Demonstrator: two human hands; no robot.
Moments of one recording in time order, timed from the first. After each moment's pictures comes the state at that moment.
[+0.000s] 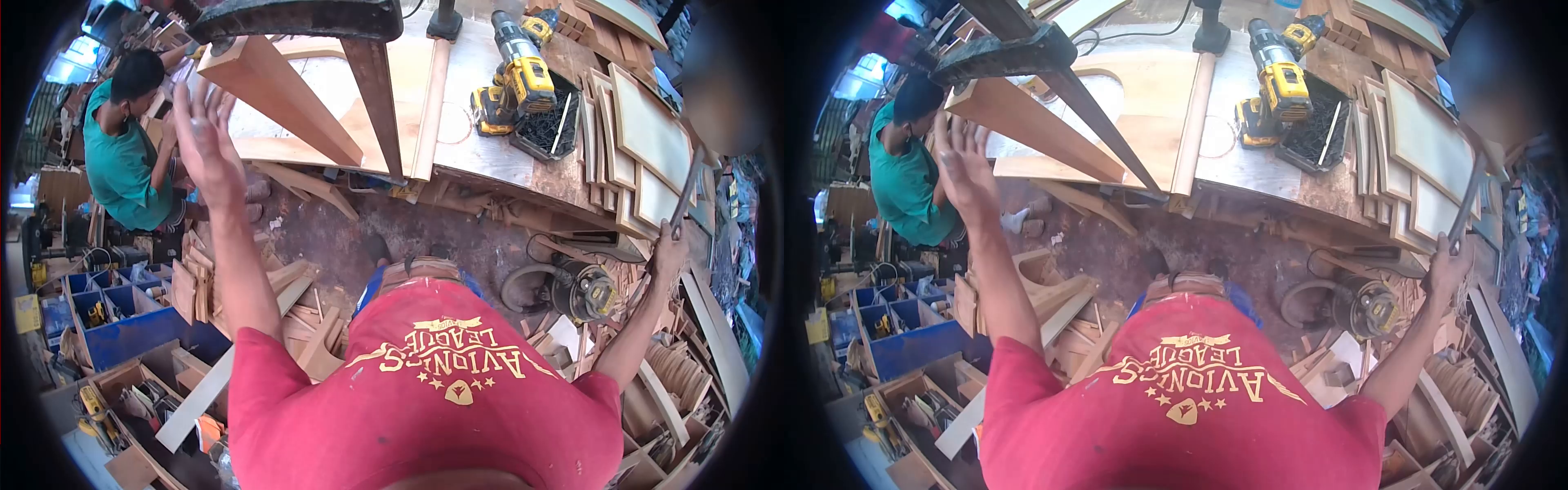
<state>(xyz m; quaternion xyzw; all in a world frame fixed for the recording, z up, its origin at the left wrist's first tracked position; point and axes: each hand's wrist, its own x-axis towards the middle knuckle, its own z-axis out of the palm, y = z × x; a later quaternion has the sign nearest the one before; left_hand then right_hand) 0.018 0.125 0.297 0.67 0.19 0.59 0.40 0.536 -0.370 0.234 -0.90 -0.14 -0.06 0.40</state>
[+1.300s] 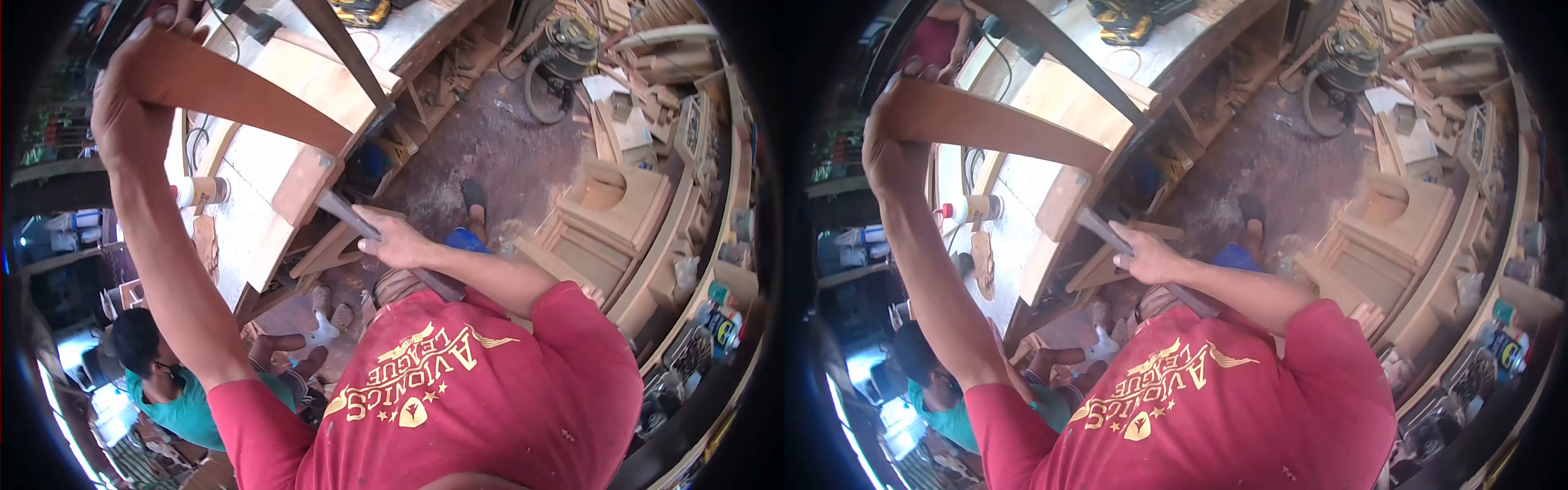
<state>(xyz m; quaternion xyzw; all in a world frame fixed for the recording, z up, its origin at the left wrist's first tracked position) 0.093 0.241 0.381 0.62 -0.15 0.06 0.77 -0.078 0.029 0.063 -0.73 -0.19 0.23 0.61</state>
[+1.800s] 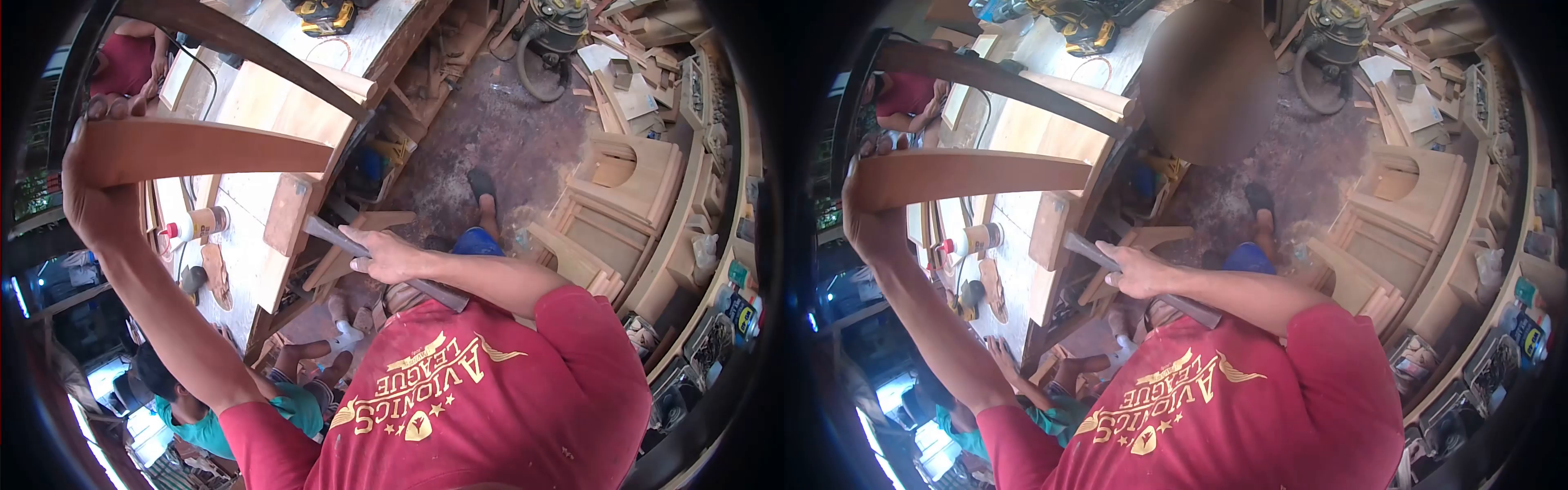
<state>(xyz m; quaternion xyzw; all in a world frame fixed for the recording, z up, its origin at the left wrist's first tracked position) 0.094 0.261 0.389 0.64 -0.12 0.03 0.76 -0.067 0.020 0.085 -0.69 -0.18 0.37 0.59</state>
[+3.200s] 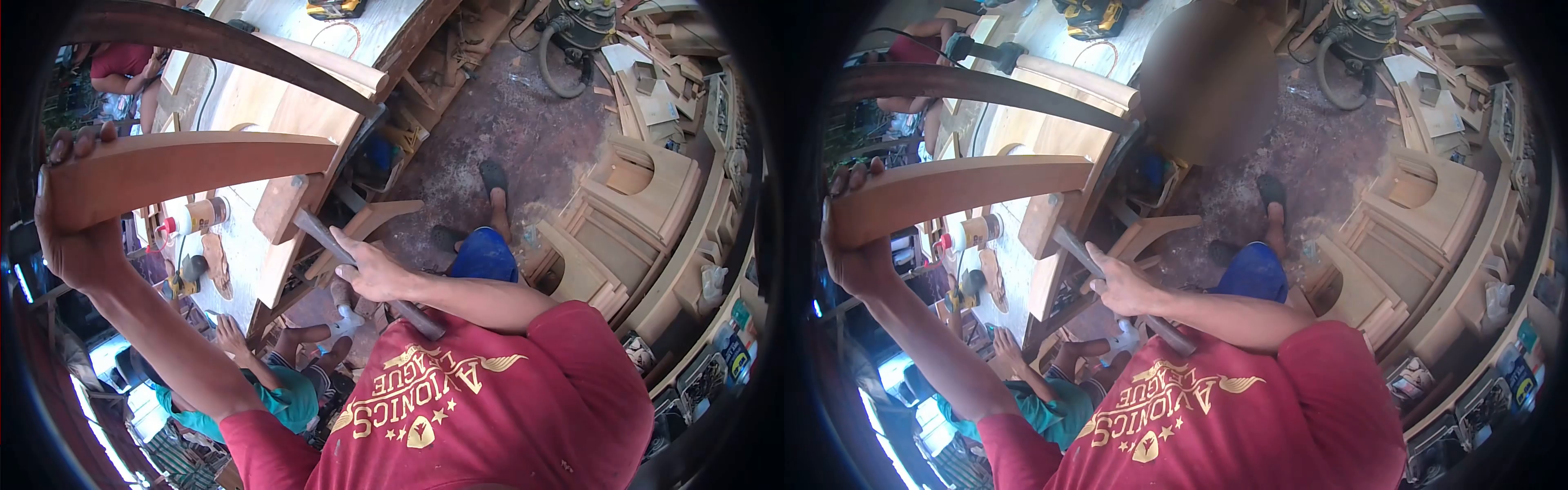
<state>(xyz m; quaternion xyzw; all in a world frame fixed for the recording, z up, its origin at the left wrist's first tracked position) 0.084 0.256 0.400 0.67 -0.11 0.02 0.74 -0.065 0.045 0.088 -0.65 -0.11 0.38 0.65</state>
